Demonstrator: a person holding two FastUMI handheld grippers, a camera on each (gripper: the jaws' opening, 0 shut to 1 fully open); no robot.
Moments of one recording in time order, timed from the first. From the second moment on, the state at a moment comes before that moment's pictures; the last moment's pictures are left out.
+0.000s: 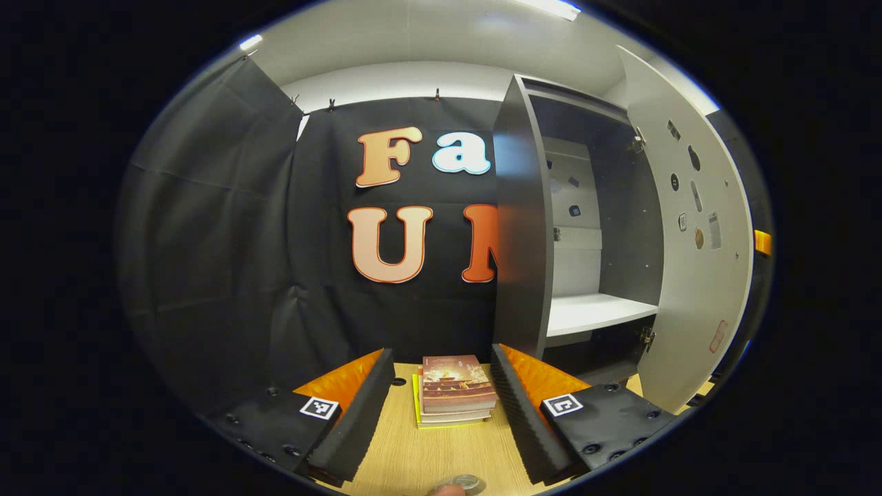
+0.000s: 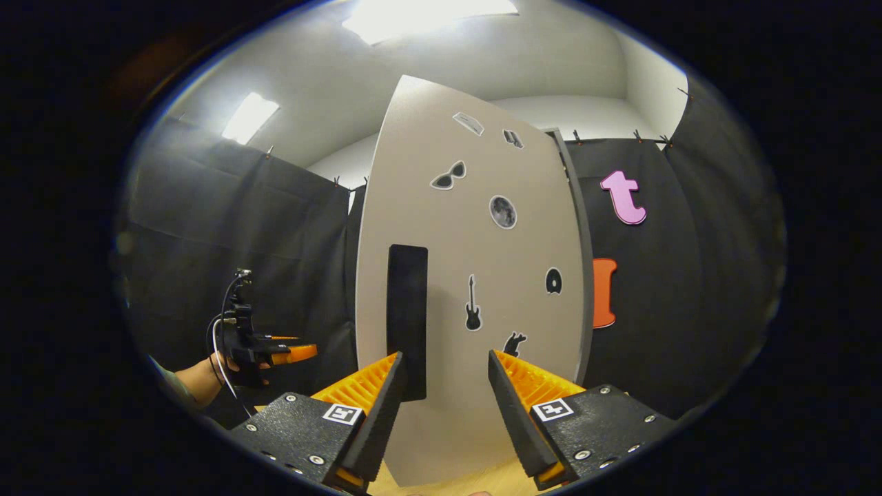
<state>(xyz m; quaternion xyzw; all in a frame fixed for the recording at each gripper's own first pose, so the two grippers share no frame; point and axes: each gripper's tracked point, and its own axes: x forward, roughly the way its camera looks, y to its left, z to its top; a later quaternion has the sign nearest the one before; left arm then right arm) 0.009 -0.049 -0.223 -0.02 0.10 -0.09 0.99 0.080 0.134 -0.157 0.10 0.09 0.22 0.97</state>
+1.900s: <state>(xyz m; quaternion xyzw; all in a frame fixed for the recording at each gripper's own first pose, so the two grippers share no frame) 0.025 -0.015 -0.181 -0.01 0.07 -0.06 1.00 0.145 0.189 -0.195 0.06 0.16 0.18 0.97</state>
